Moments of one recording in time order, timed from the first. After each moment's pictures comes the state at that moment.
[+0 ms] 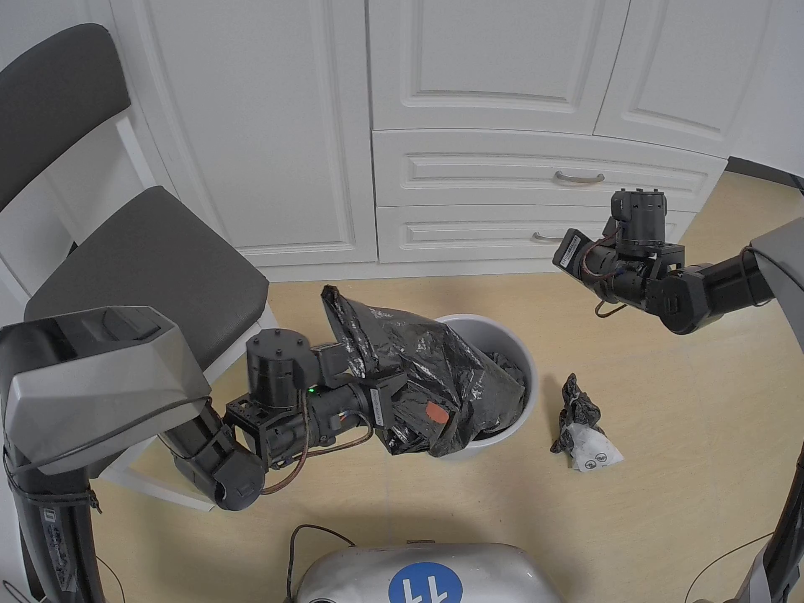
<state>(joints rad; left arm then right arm) -0.55 2.22 -0.77 -1.21 -0.24 -0.36 0.27 2.08 -1.33 -0.47 -0.09 0.60</state>
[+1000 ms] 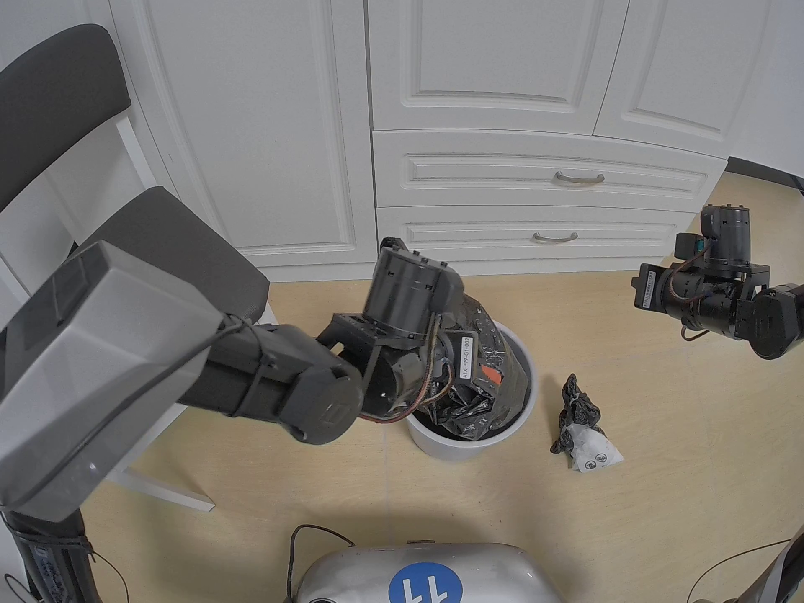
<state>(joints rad) -0.77 2.15 -1.34 -0.33 0.23 -0.32 0.16 1.76 -0.97 -0.44 -0.08 0.21</state>
